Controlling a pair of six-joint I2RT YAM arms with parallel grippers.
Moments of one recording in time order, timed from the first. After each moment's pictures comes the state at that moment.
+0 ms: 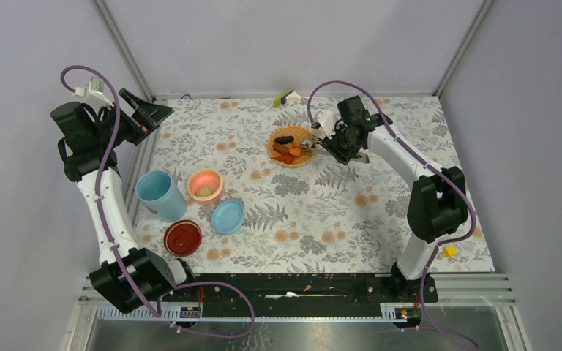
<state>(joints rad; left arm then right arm) 0.51 1.22 1.33 -0.44 0.93 -0.57 0.38 1.77 1.48 -0.78 -0.09 -0.58</state>
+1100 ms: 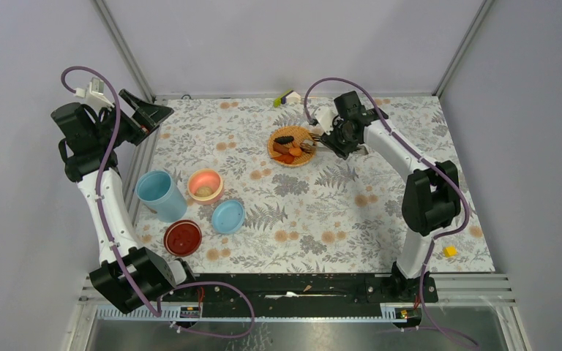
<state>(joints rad) 0.52 1.22 1.32 -0.42 0.93 -0.57 0.38 1.84 1.57 -0.80 -0.05 -0.62</state>
